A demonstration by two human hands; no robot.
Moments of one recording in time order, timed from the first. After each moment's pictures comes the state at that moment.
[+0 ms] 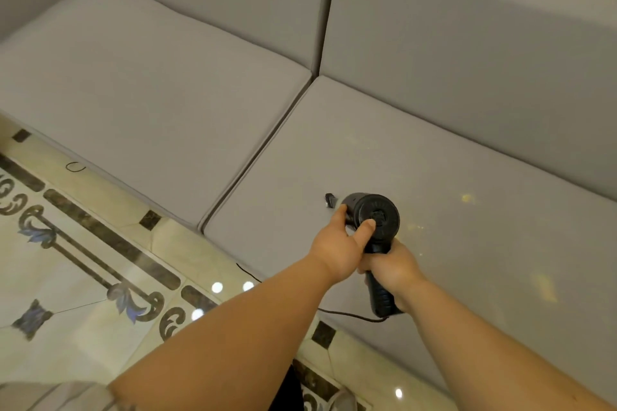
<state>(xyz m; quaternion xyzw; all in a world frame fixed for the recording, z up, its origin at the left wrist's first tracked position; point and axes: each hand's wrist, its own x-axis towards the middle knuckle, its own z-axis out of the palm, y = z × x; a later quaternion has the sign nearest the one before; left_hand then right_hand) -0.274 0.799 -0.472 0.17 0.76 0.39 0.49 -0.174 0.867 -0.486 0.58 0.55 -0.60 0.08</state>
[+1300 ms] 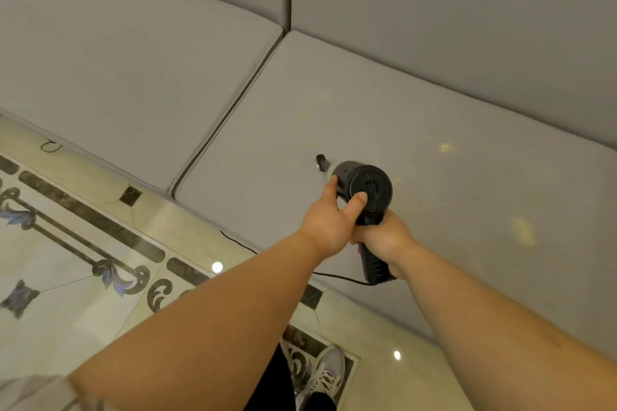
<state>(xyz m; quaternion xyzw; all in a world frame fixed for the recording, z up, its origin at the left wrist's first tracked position) -0.201 0.802 -0.497 0.18 0.77 0.37 0.49 -0.102 0.875 -0.522 0.56 0.56 -0.61 0.08</state>
